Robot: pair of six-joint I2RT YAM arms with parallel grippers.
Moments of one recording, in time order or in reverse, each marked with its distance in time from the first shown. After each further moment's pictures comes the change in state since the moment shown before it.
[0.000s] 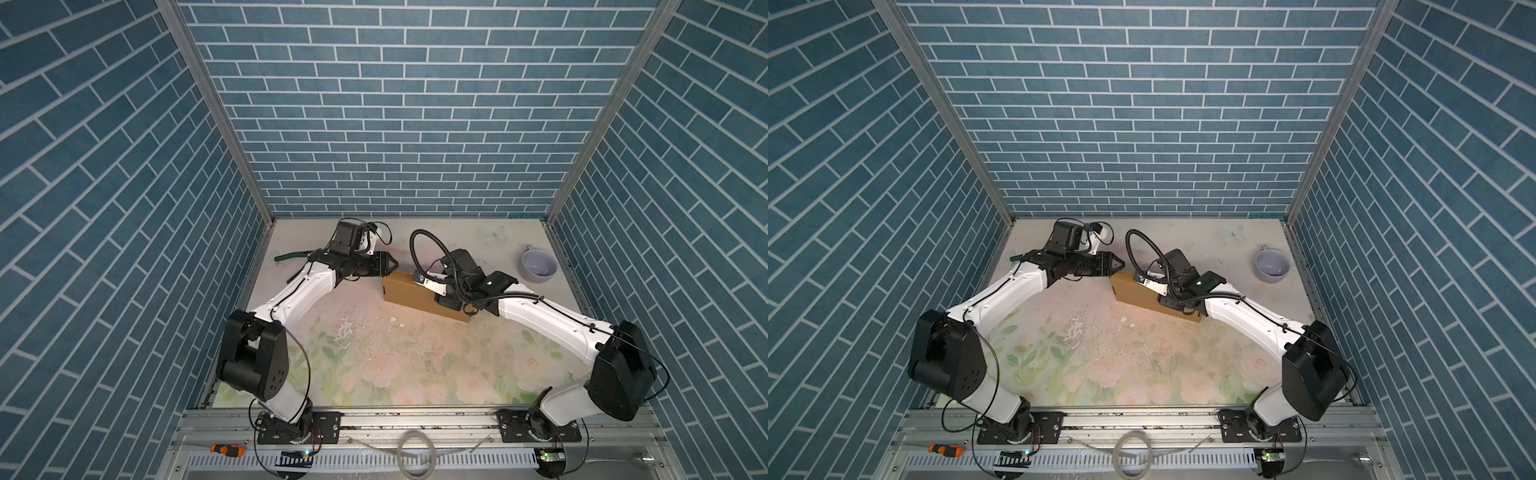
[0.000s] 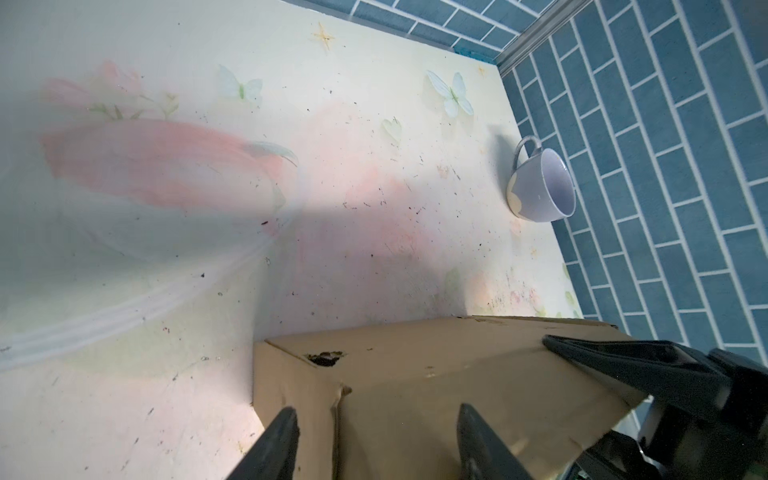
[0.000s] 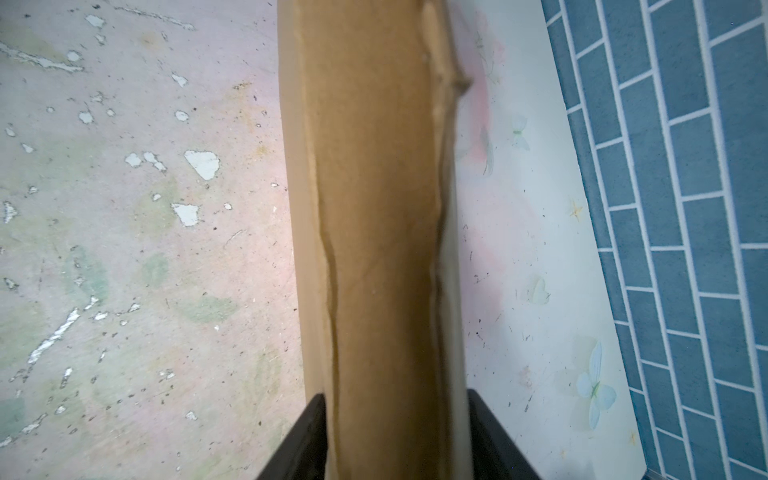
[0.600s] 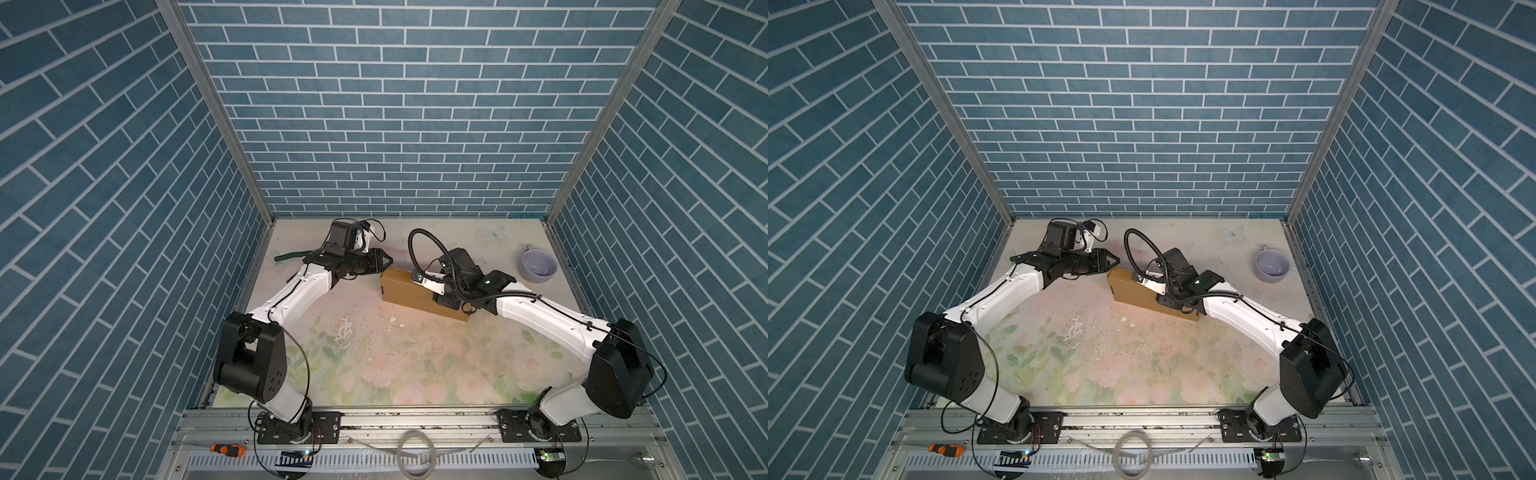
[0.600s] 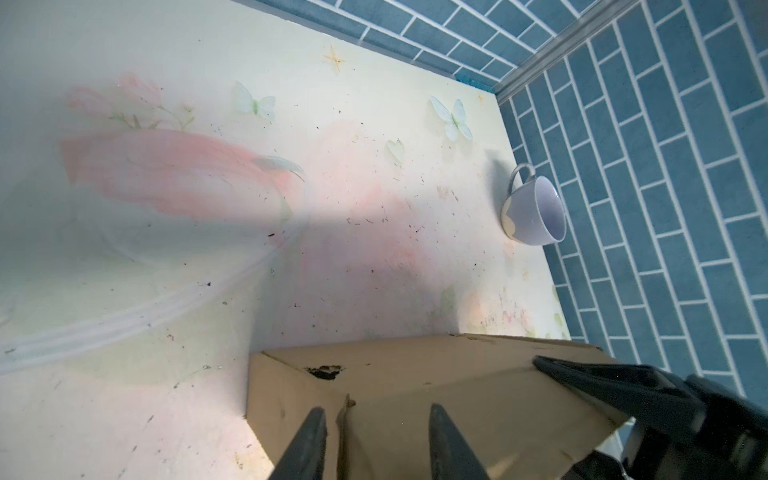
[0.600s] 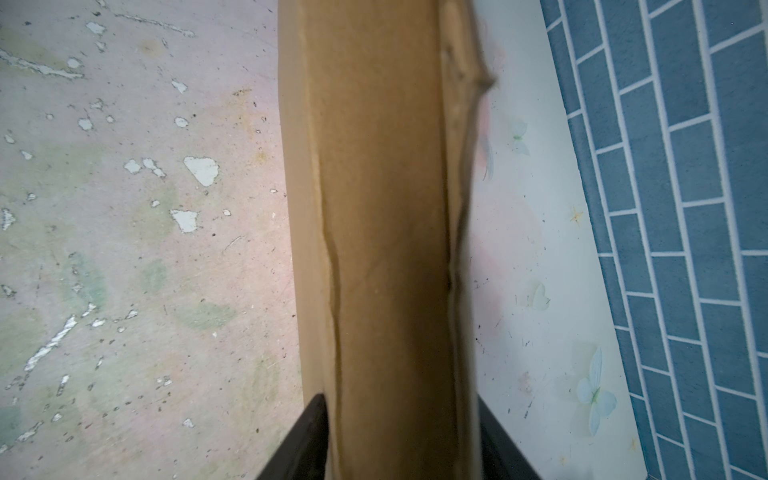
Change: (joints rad) left arm 0.011 0.016 0.011 0.024 -0.001 -0.043; right arm 0.001 0.012 0.013 0.000 -0.007 0.000
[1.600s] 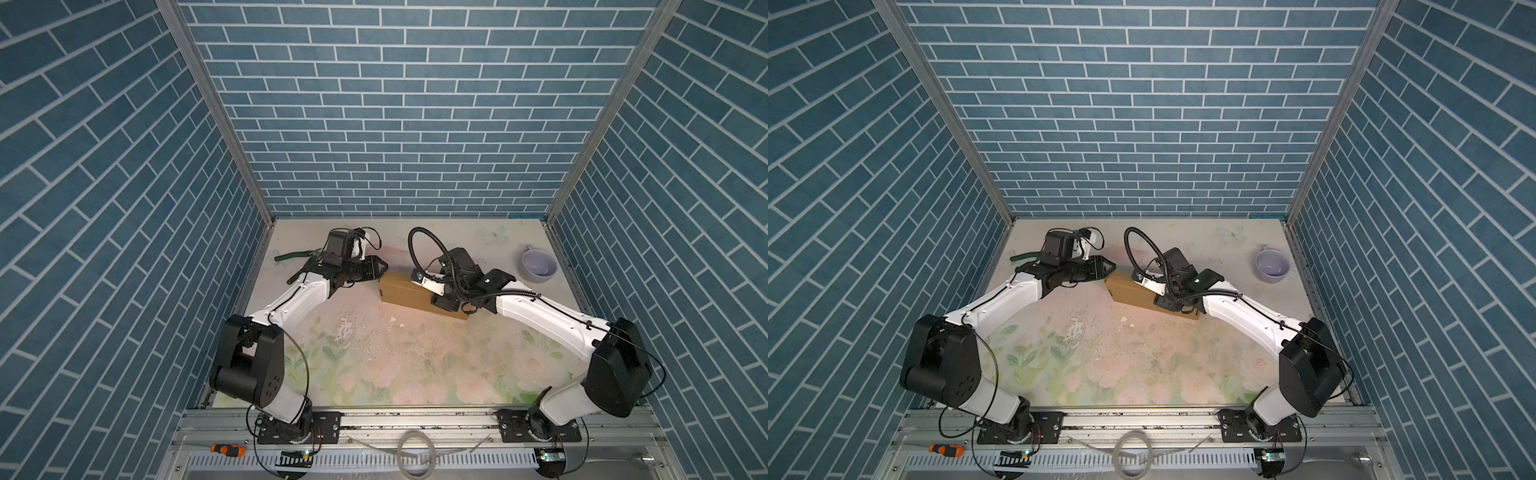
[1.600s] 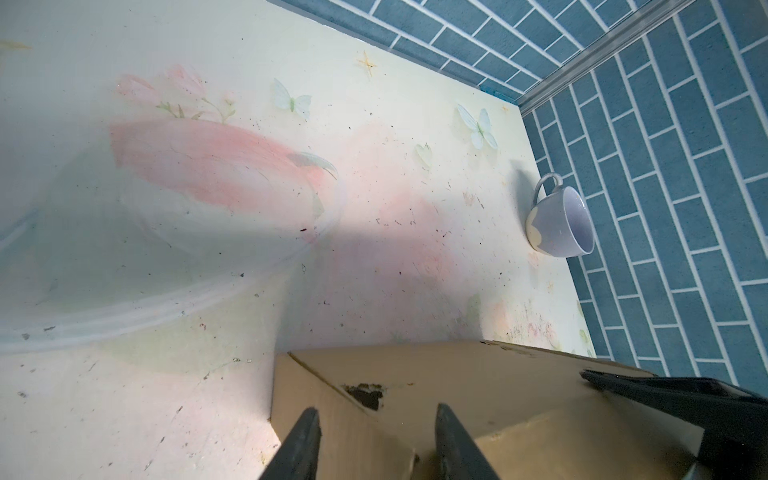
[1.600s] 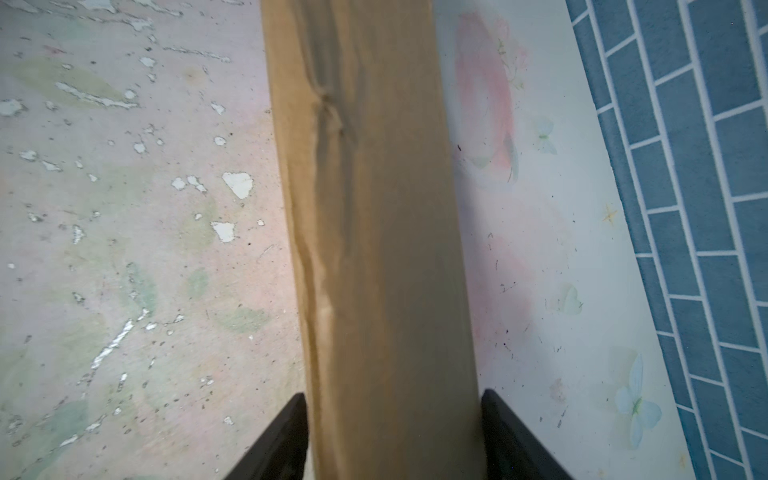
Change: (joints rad) left arm 0.013 -0.022 -0.115 0.105 -0.051 -0.007; right arm 0.000 0.003 0.029 -0.055 -0.080 0.062
